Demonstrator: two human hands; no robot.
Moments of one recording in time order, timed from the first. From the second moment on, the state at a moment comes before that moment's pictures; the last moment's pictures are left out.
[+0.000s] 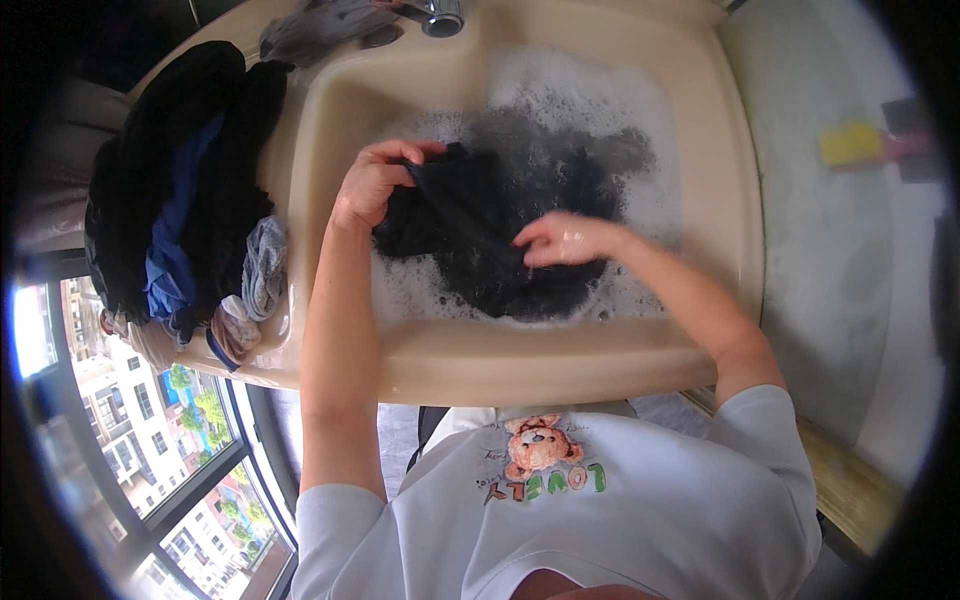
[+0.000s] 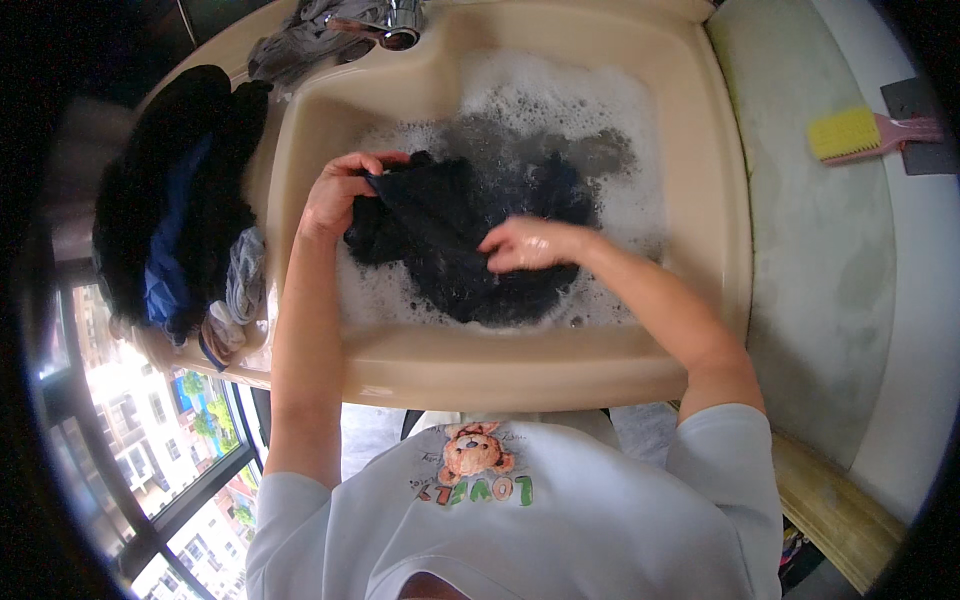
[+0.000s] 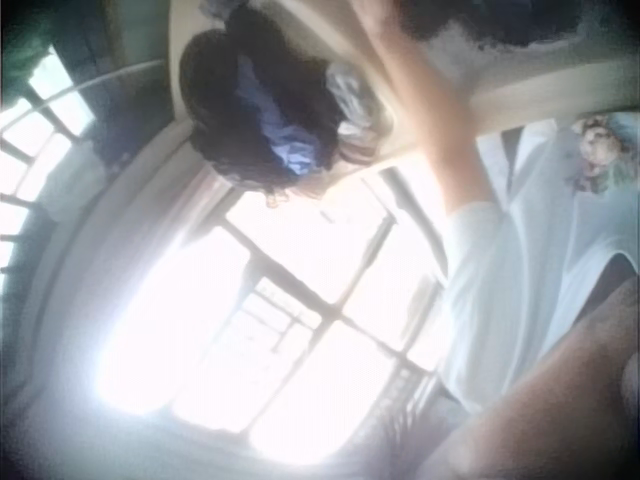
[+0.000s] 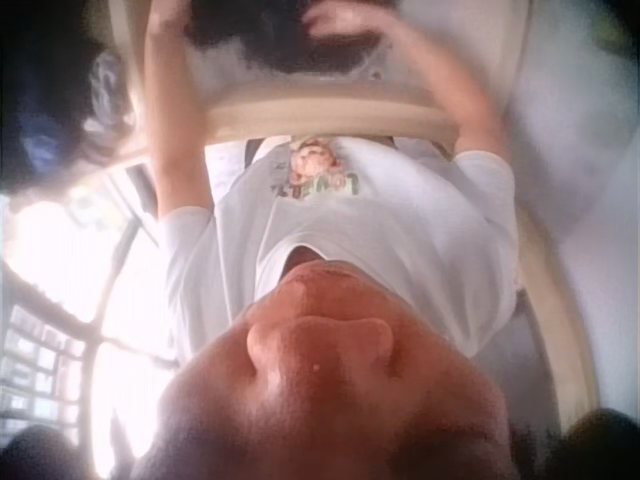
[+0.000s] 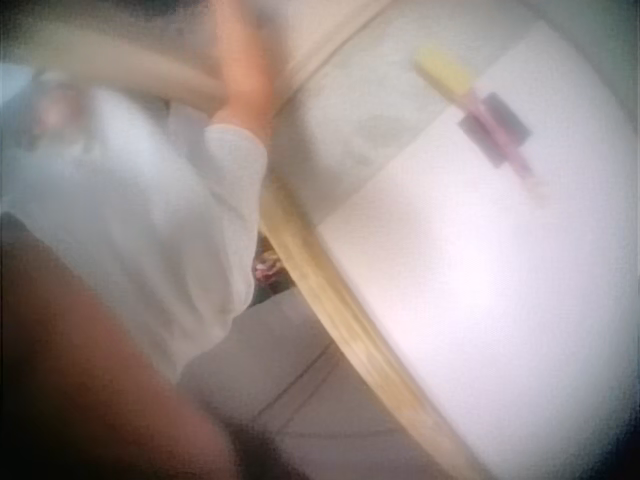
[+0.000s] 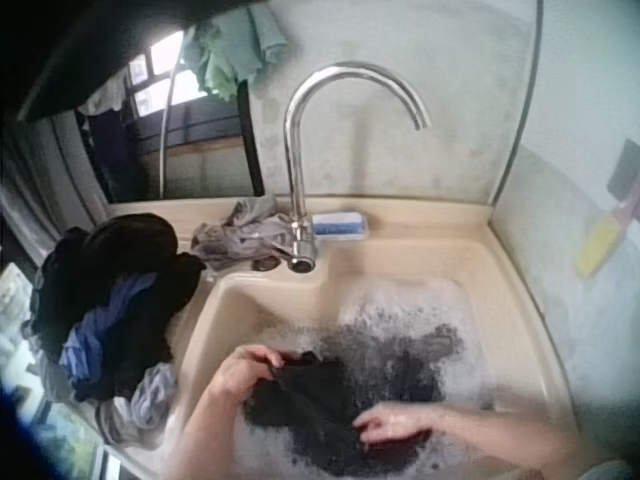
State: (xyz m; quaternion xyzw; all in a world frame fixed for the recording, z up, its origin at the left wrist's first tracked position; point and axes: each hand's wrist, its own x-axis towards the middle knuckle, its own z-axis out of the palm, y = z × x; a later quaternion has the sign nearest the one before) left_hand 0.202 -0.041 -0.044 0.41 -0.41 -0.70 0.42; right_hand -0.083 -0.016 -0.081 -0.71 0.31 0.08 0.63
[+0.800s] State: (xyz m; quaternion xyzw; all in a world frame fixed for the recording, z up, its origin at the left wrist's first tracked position) left_hand 0.175 -0.032 0.008 0.22 -0.60 -0.73 0.23; right_hand 0.013 -0.088 -0.177 -0.78 0.31 -0.04 0.54
